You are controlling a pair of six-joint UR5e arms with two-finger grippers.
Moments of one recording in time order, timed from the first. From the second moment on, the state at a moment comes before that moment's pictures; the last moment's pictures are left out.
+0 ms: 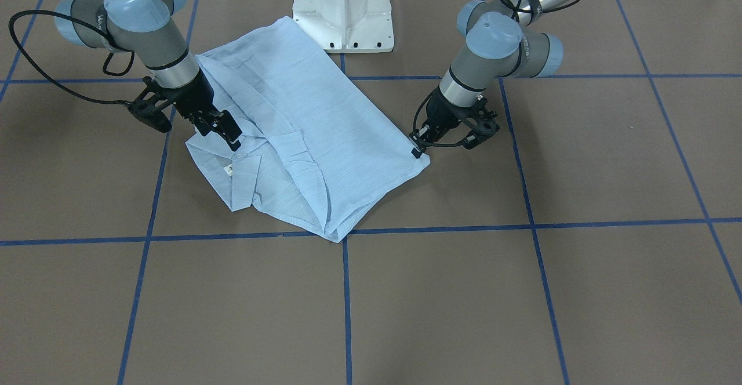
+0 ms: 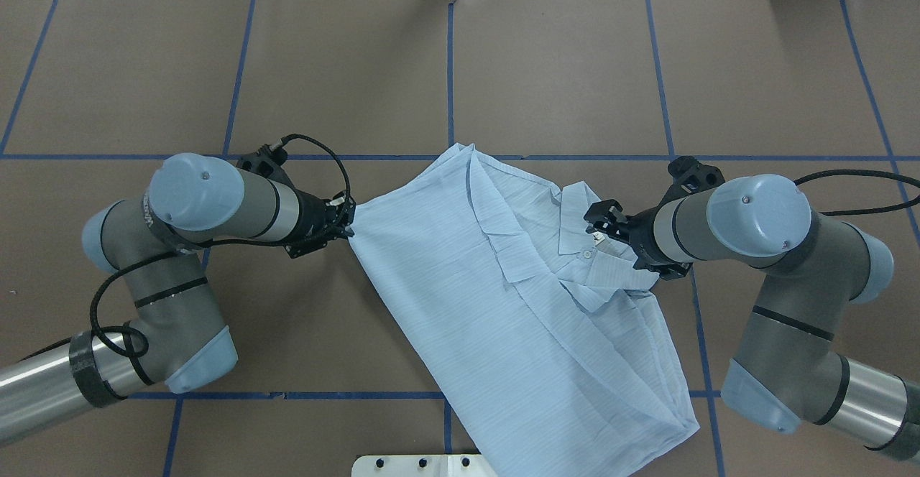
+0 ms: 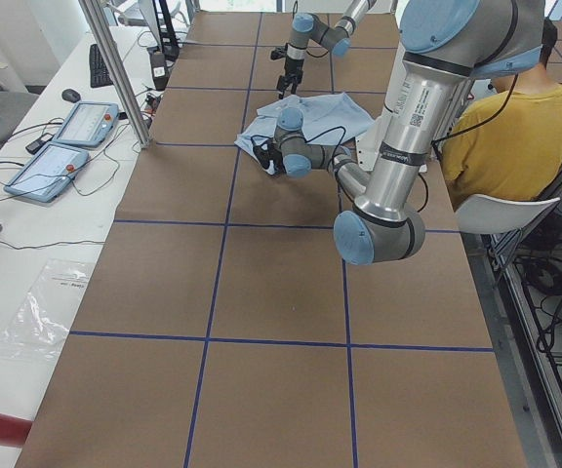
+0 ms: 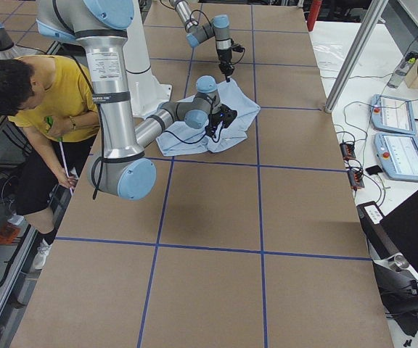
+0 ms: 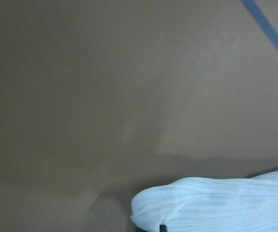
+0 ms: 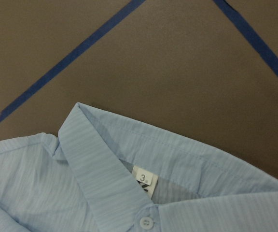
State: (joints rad) left arm -0.57 -2.00 -1.64 -2.17 -1.86 -1.88; right arm 0.55 -1.38 1.89 -1.15 1.79 1.85
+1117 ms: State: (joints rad) left arm -0.78 -2.43 -0.87 -2.65 -1.73 -1.65; right arm 0.57 -1.34 1.92 -1.15 1.78 1.85
